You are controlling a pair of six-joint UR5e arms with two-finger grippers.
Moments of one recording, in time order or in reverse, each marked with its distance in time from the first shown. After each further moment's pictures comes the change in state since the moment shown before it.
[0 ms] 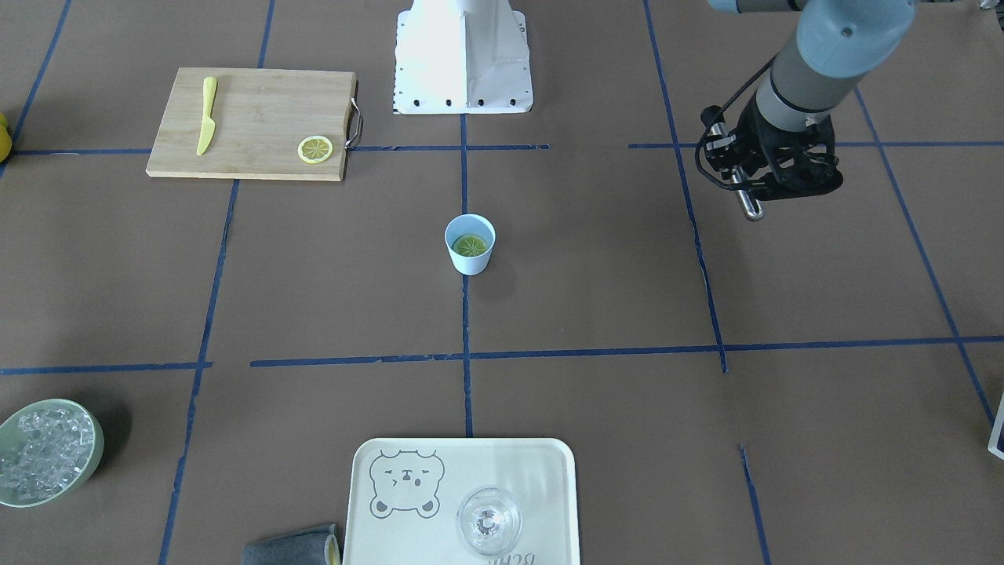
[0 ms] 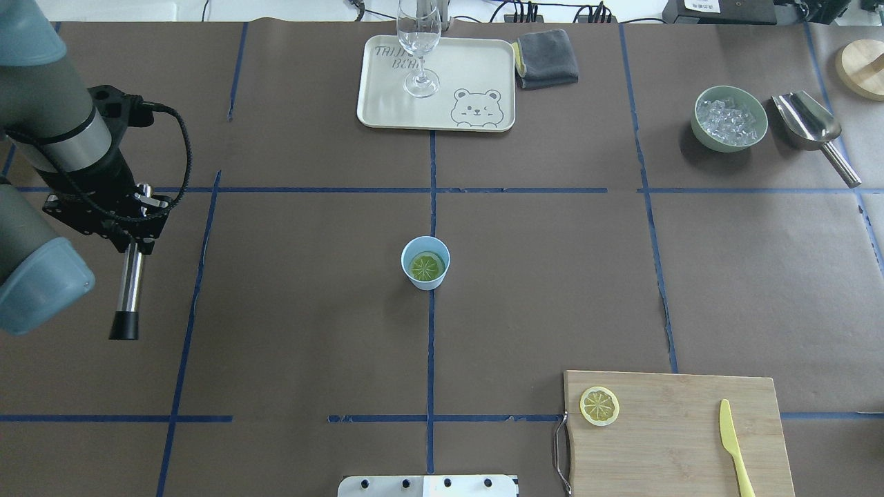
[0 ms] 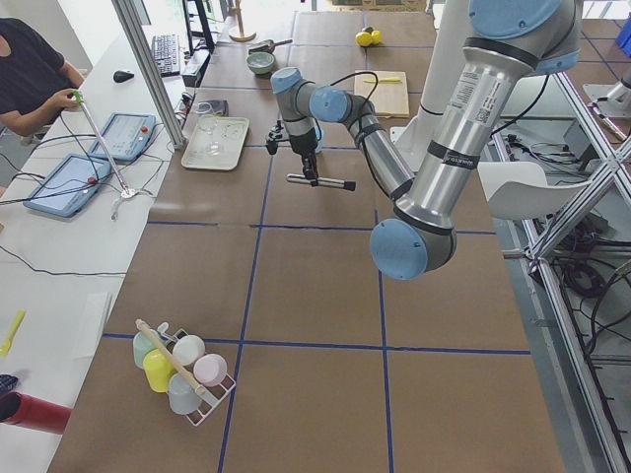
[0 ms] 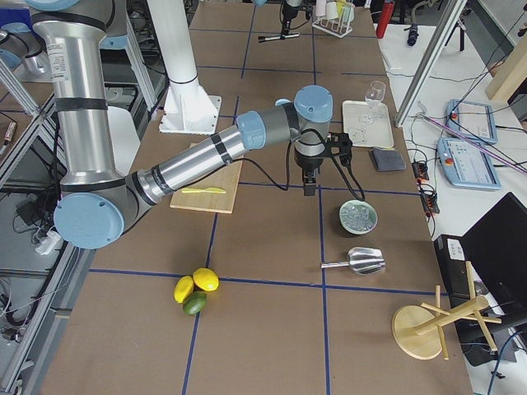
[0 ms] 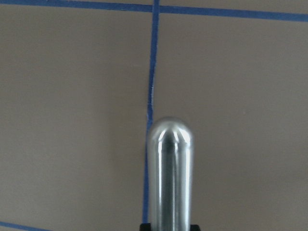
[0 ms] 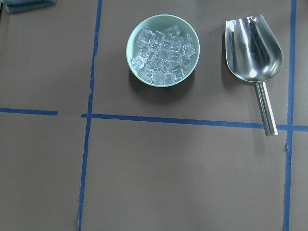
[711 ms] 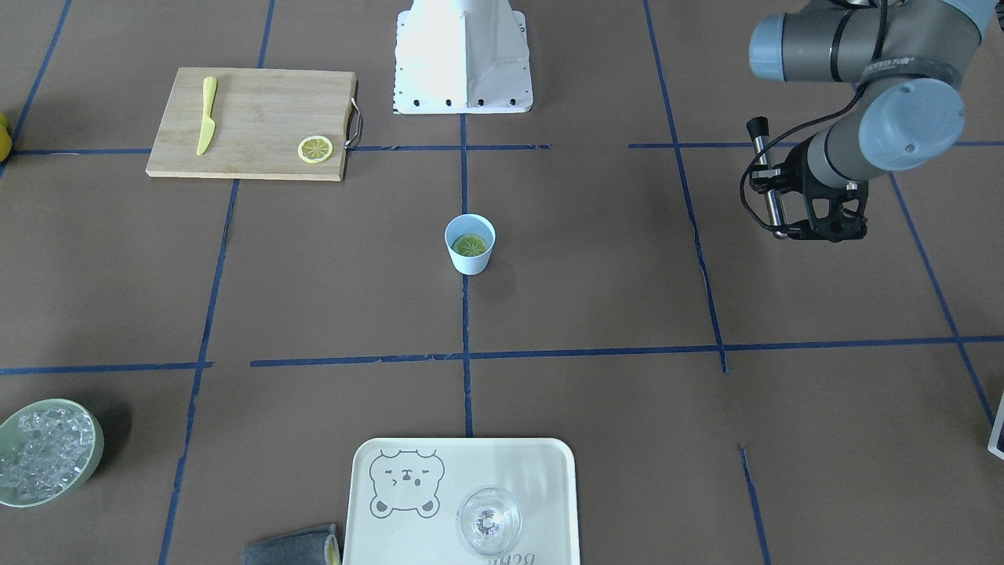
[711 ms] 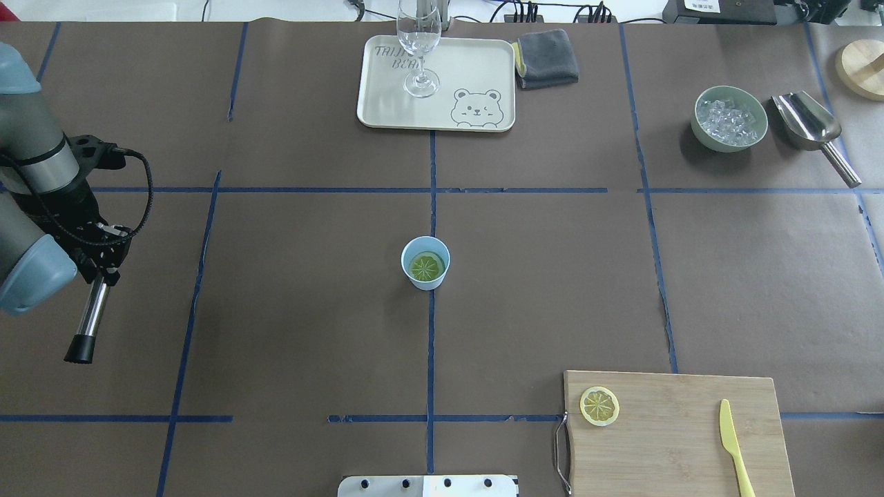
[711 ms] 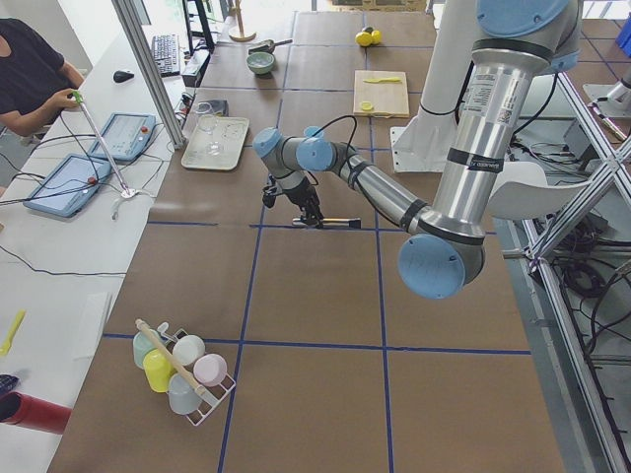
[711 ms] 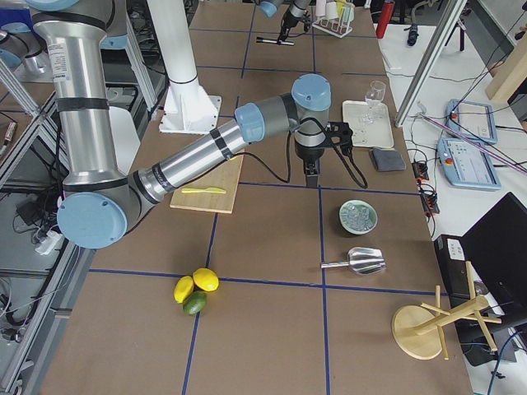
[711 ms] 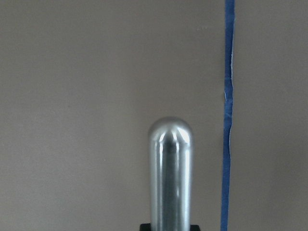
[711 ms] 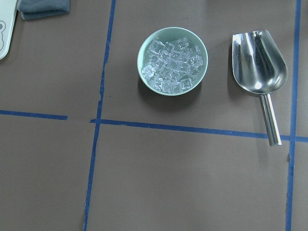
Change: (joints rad) left arm -0.036 0.119 0.208 -0.130 -0.180 0.171; right arm 0.000 0.014 0.025 0.001 -0.010 0.003
